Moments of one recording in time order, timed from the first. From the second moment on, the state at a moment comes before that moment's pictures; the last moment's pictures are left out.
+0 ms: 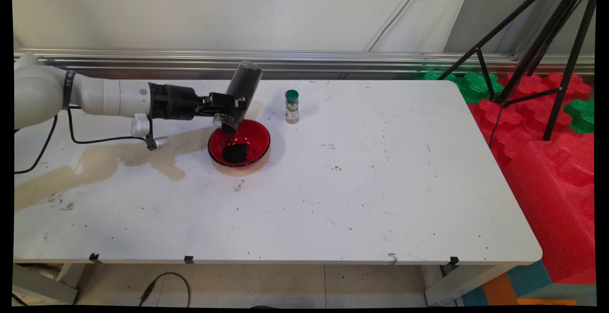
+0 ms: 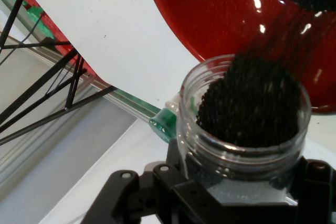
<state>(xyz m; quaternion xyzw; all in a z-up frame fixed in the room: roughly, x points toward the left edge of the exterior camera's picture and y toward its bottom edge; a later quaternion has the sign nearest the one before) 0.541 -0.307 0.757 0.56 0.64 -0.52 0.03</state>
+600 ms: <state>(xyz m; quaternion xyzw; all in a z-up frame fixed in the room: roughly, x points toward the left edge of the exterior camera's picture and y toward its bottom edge) 0.540 -0.305 0.755 0.57 0.64 -0.52 0.03</state>
